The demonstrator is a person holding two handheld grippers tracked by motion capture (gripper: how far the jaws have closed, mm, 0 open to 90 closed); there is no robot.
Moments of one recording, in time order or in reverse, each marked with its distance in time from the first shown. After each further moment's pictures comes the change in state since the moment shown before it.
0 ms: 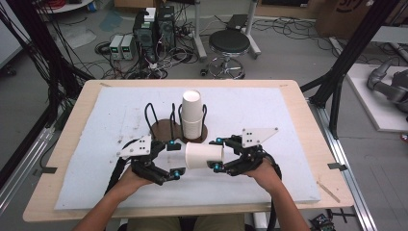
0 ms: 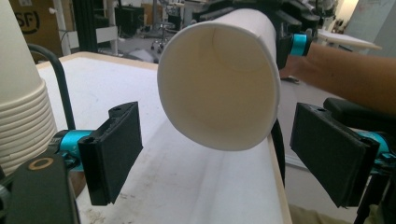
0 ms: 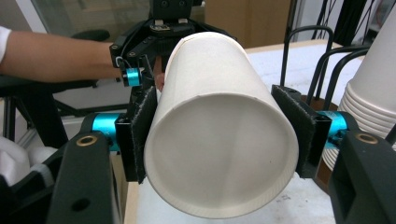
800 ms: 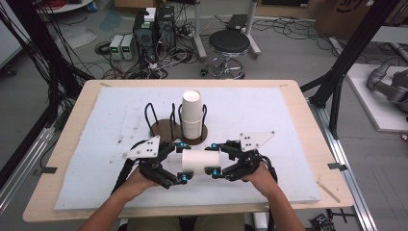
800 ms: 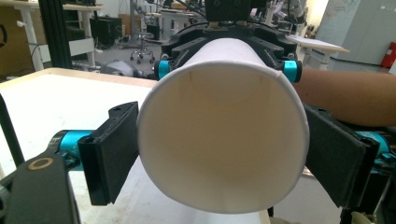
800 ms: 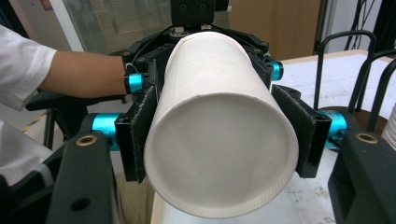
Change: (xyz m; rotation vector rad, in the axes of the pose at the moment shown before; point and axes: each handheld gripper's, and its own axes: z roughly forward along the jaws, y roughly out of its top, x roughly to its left) left arm -0.009 0.007 0.020 -0.033 -0.093 0.027; right arm 0.002 -0.012 0.010 -0.074 0.112 0.032
